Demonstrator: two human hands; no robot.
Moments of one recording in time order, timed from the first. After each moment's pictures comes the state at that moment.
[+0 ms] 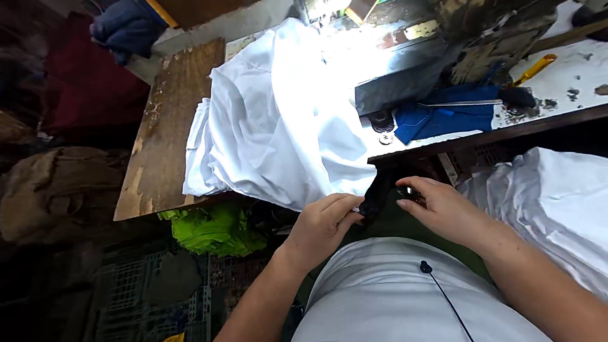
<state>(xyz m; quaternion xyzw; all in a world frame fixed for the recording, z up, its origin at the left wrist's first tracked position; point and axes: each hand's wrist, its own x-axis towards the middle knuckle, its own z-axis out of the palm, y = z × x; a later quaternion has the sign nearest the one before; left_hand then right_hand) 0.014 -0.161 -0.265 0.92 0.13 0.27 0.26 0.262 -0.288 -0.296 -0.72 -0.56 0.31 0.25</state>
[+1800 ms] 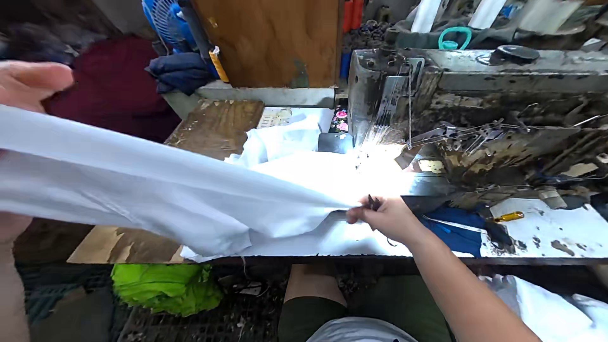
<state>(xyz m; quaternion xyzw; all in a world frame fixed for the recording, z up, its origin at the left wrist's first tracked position) -0.152 0.065 -0.053 0.84 0.21 0.49 0.14 0.258 -0.098 -0.202 -0.57 -0.59 0.38 0.44</state>
